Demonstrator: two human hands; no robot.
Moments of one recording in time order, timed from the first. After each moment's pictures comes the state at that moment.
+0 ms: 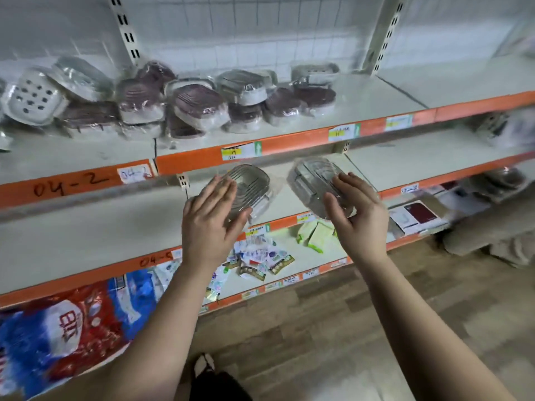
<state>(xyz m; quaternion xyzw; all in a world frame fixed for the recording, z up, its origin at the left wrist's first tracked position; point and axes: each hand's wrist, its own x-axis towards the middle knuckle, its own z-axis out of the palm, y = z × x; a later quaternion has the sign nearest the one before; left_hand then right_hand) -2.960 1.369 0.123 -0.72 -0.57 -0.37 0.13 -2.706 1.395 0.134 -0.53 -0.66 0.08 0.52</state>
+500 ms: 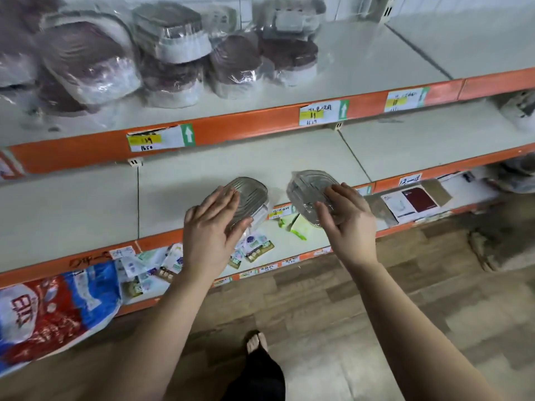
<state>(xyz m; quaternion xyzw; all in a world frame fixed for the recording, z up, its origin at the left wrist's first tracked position) -2.852 1.474 0.028 -0.71 -0.64 -0.29 0.02 -2.605 1.517 0.031 -0.58 -0.70 0.11 0.40</state>
